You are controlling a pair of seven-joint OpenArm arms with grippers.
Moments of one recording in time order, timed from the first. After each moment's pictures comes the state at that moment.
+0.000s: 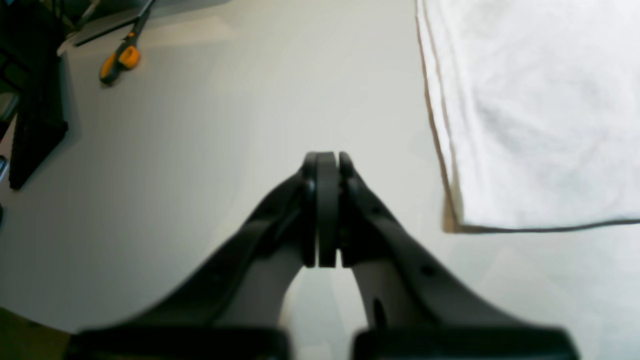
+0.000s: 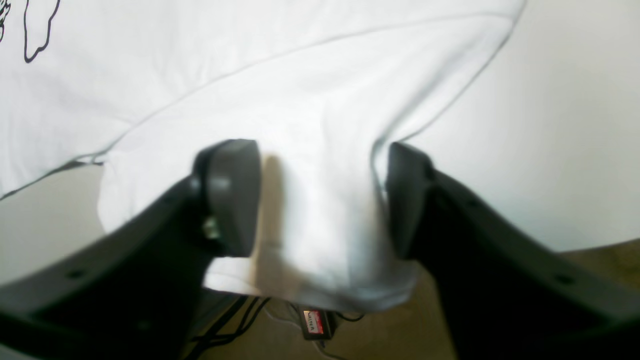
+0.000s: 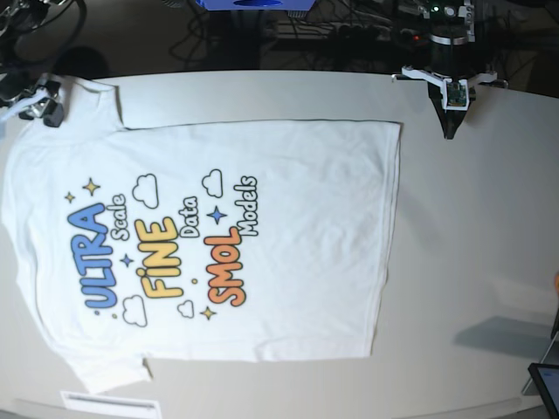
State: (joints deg) left arm 43.6 -7.9 -18.3 107.0 5.2 -1.1 -4.5; right arm -15.6 4.7 56.7 92.3 34.7 40.8 -67.5
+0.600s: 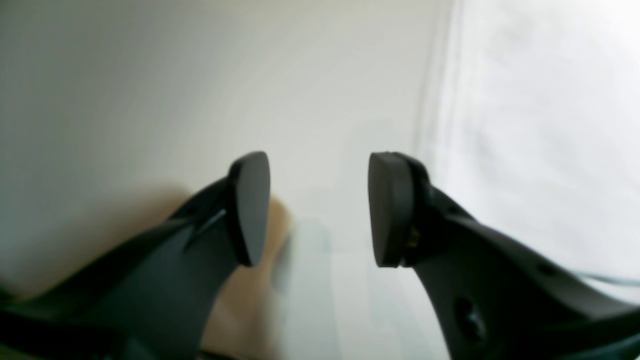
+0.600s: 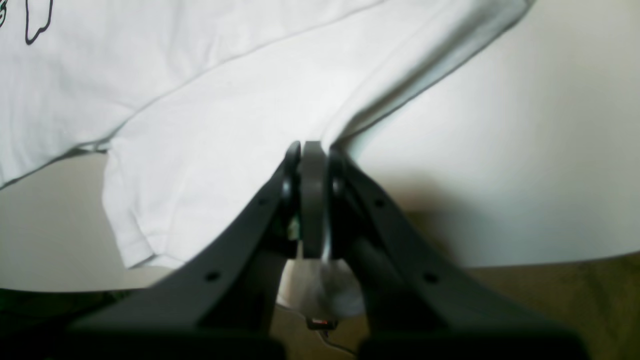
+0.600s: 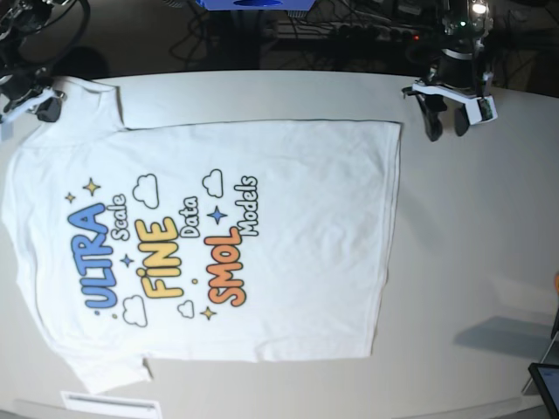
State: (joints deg) left arm 41.4 -15.8 -15.4 106.9 -28.5 -0.4 11.1; right arm -15.8 4.6 54.7 92.1 34.8 40.6 -68.6
